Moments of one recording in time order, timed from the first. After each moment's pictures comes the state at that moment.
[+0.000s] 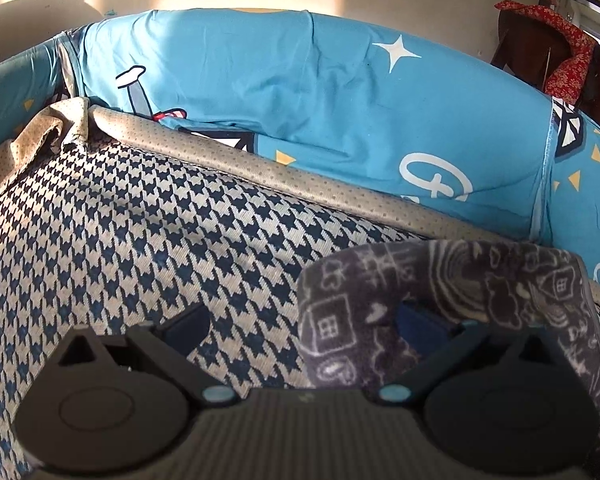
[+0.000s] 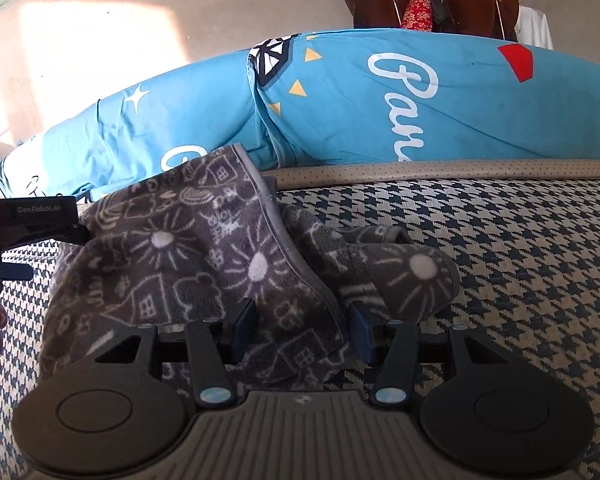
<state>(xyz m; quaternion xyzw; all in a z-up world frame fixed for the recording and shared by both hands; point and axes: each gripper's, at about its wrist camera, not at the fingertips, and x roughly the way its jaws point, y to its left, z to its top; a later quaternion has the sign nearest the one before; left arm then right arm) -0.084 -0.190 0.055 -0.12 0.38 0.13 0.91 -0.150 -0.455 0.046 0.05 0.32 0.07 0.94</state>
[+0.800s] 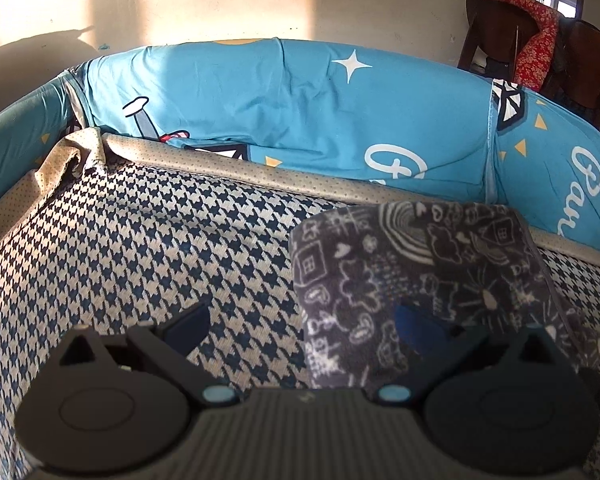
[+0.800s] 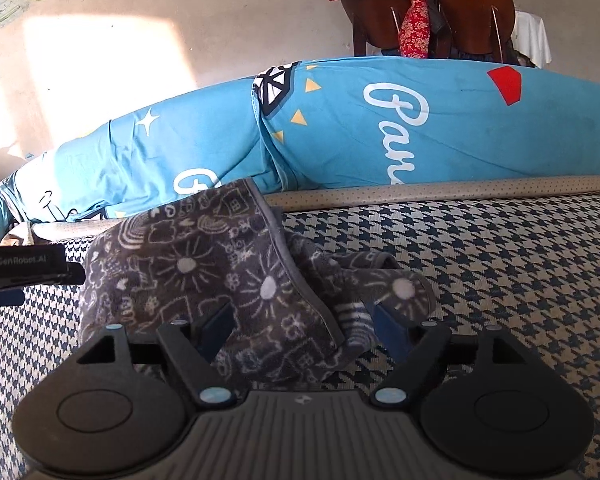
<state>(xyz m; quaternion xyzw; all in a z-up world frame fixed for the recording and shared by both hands) -0.150 -0.220 0.096 -0.07 0.40 0.11 0.91 -0.173 -0.465 0.085 0.07 0.32 0.08 0.94</state>
